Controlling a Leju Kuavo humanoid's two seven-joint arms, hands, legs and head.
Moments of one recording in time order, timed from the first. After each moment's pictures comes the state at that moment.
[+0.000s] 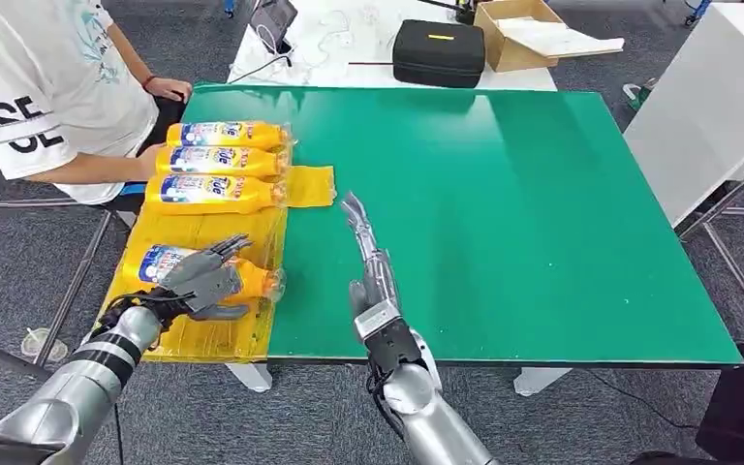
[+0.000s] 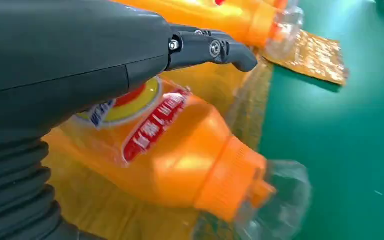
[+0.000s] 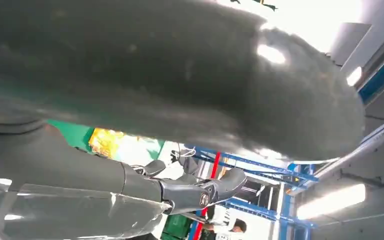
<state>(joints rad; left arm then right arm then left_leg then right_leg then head) -0.65 0.07 -0.33 -0.37 -0.77 -0.25 -0.70 -0.23 0.25 0.55 -1.24 0.18 -0.30 -0.61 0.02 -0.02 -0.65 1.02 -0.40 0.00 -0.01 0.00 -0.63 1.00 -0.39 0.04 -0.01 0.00</state>
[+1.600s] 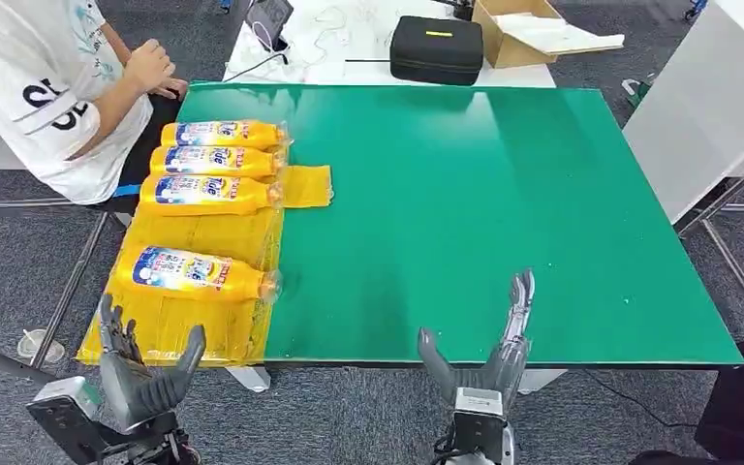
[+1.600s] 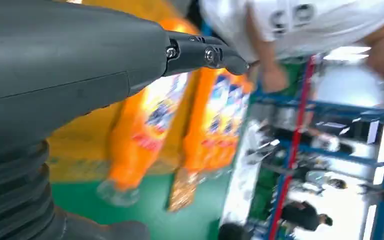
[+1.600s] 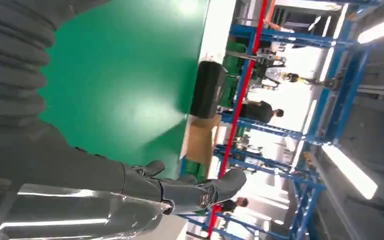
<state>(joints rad) 0.23 -0.30 -0.17 -1.52 0.03 0.31 -0.70 0.20 0.28 0.28 -1.58 0.30 -0.70 -0.70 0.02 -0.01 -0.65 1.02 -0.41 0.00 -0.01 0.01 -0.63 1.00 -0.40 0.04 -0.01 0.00</state>
